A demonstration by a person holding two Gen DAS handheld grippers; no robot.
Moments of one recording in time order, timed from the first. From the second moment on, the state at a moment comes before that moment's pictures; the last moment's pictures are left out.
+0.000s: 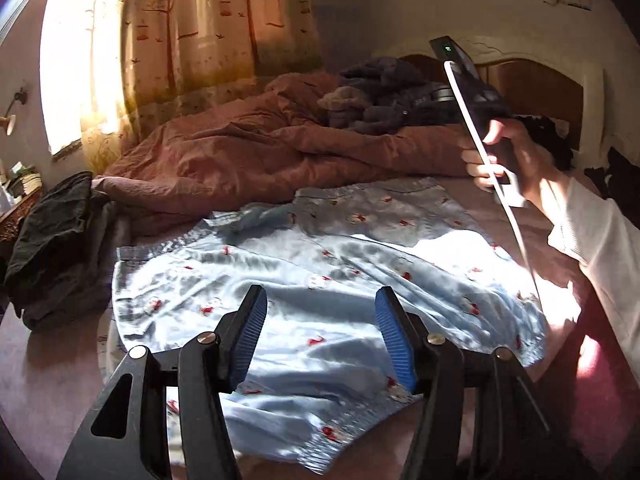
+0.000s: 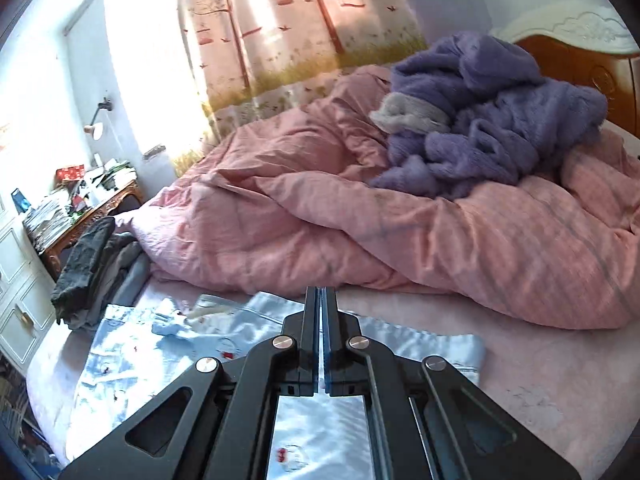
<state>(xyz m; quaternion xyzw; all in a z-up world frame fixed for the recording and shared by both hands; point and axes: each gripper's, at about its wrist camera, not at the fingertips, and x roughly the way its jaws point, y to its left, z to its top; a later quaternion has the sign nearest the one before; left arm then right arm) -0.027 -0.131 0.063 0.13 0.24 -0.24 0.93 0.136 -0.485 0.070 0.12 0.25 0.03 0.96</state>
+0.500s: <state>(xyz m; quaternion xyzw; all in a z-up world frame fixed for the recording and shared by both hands) 0.162 0.021 0.004 -0.04 0.22 -0.10 0.97 0.167 -0.240 0.075 -0.11 0.27 0.09 0.95</state>
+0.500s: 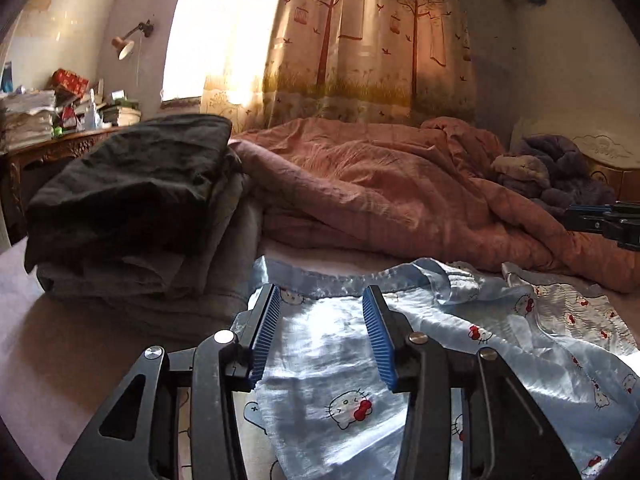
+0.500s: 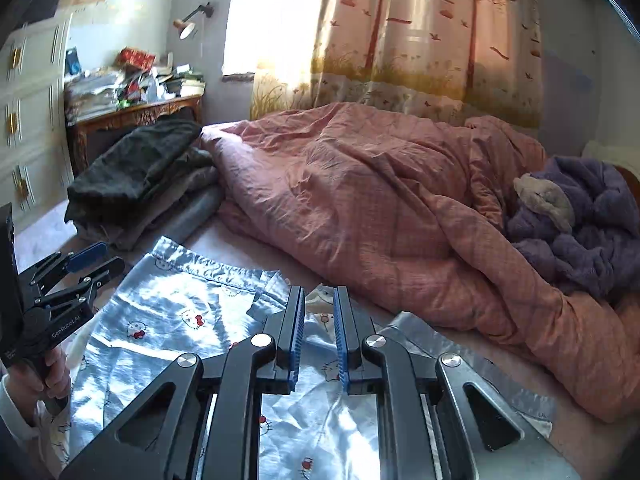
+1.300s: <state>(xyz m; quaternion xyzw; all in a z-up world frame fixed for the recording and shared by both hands) 0.171 0.039 -0.005 -0.09 0.26 -0.07 0.96 0.252 -0.139 -0.041 -0.33 0.33 0.04 0.88</state>
